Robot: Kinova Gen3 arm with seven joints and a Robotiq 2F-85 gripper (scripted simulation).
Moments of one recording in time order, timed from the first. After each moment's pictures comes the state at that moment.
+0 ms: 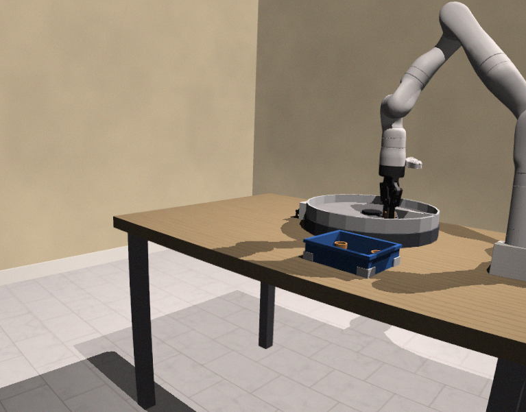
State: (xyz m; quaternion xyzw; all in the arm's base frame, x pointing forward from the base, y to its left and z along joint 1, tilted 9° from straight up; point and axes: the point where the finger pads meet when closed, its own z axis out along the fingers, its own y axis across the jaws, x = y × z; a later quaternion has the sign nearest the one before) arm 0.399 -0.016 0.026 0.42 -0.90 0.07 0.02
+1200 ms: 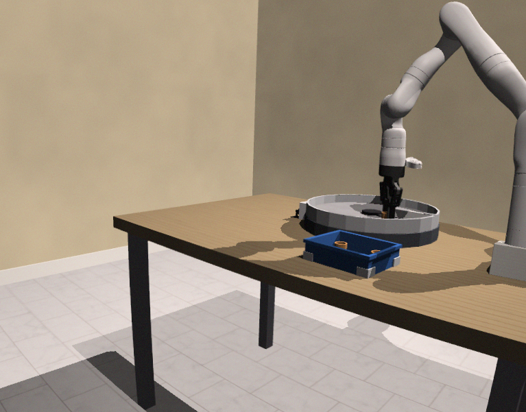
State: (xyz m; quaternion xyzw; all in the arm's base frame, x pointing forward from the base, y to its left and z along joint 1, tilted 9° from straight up) arm 0.399 -0.016 0.026 0.42 -0.90 0.07 0.02
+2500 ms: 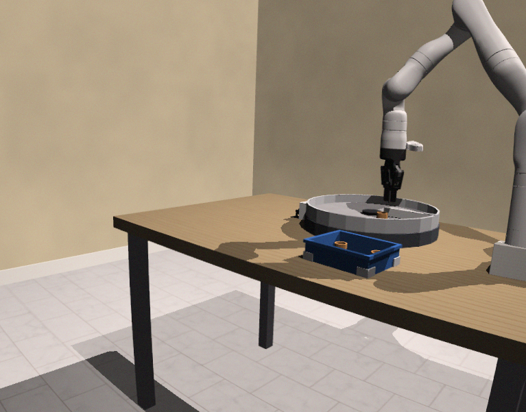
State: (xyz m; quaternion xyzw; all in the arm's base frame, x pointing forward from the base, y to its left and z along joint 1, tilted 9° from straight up) arm 0.397 -0.009 0.075 0.42 -0.90 0.07 0.02
